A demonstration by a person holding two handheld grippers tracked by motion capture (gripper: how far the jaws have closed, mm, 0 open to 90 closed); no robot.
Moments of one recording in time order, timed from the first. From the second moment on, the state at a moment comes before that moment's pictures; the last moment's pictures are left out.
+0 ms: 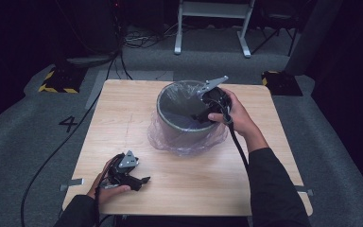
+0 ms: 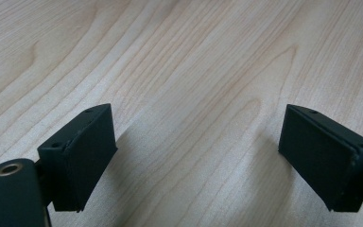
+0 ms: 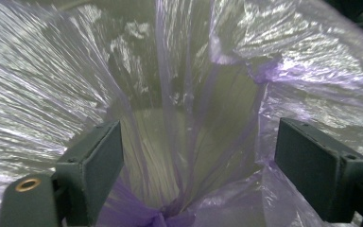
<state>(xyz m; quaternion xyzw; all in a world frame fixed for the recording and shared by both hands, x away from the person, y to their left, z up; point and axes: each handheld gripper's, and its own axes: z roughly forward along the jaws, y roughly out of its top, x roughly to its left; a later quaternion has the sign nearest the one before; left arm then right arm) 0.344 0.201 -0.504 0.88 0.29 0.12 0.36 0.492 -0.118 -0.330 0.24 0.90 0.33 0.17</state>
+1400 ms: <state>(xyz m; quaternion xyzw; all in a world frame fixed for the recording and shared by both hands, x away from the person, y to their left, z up) 0.344 0.201 -0.504 0.88 0.29 0.12 0.36 0.469 -0.127 -0.316 0.24 0.87 0.38 0.19</state>
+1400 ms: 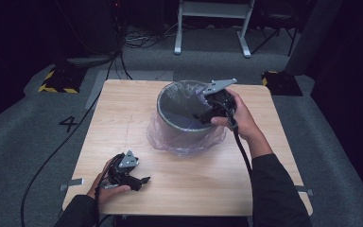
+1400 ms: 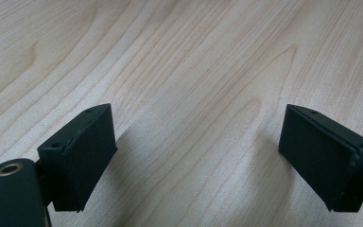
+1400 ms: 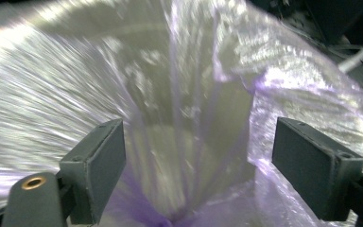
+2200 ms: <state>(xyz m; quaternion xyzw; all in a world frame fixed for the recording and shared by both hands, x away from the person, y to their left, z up) 0.344 0.201 -0.504 0.88 0.29 0.12 0.36 0.420 -0.162 -0.304 0.21 0.85 0.41 0.23</state>
